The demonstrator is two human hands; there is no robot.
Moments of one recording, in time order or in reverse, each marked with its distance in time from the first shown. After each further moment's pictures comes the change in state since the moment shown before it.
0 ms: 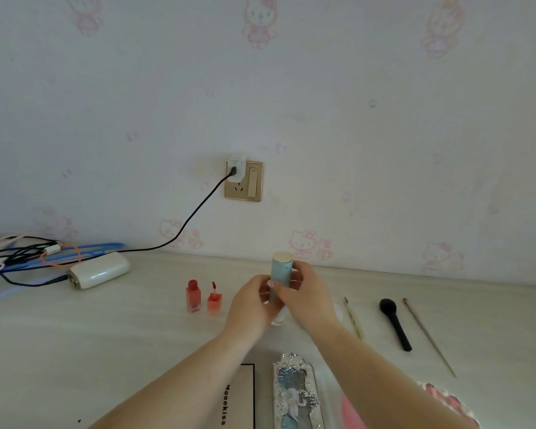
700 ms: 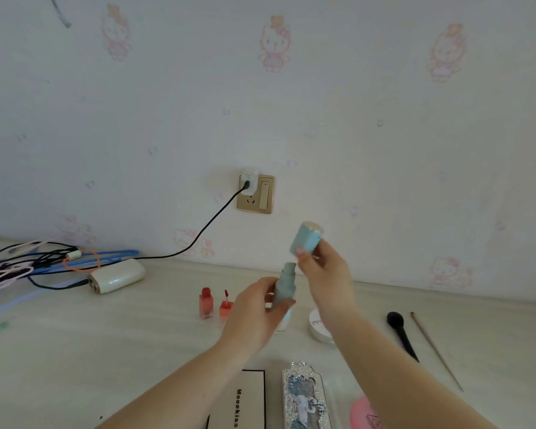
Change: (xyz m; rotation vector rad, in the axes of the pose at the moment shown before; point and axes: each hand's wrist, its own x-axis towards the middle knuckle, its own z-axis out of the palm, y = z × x) left_hand -0.022 0.019 -0.027 0.096 0.048 0.231; right_hand -0.003 -0.051 -0.023 0.280 0.077 -0.176
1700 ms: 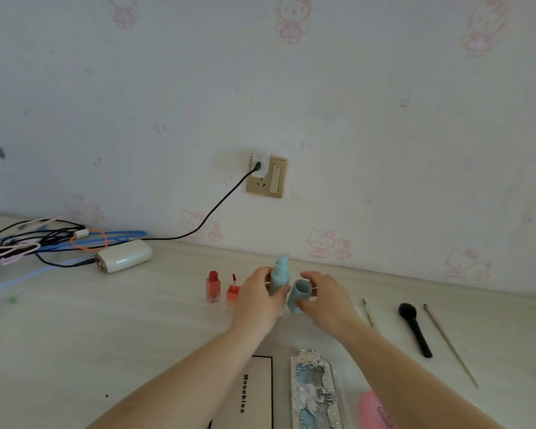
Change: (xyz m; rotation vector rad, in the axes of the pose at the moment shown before) left_hand 0.014 -0.033 0.017 0.001 0.104 -0.191; right_hand 0.001 0.075 -0.005 -0.716 -0.318 0.113
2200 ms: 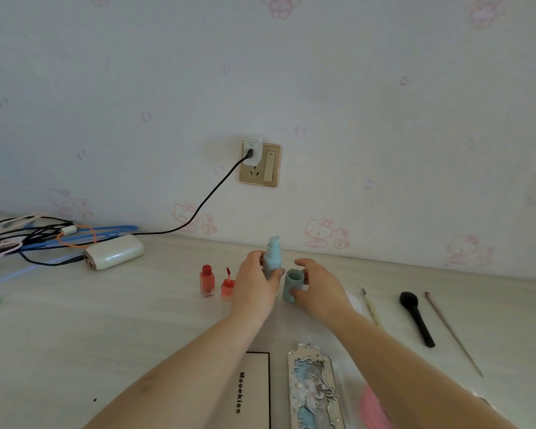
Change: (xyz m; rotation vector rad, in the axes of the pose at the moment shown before) left_hand 0.020 -0.002 0.011 0.062 0.086 -0.020; right_hand 0.017 0.005 0.012 -0.053 -0.002 0.014
